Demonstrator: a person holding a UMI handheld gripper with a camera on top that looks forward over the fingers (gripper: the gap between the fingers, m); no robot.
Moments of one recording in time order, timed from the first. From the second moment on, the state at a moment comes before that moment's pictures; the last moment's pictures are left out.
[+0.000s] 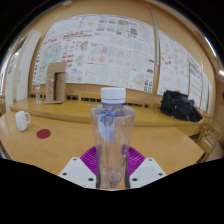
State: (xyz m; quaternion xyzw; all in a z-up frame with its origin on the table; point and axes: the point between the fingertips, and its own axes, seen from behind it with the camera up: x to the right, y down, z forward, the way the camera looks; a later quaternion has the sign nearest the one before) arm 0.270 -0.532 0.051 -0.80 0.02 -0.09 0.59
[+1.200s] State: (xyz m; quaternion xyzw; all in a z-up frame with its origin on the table) arm -0.146 -0.298 0.154 -0.31 -0.65 -0.63 0.29
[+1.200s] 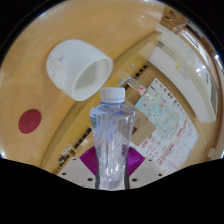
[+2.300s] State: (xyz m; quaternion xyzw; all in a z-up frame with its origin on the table) arm -0.066 -0.320 0.058 -0.82 -0.06 0.02 0.57
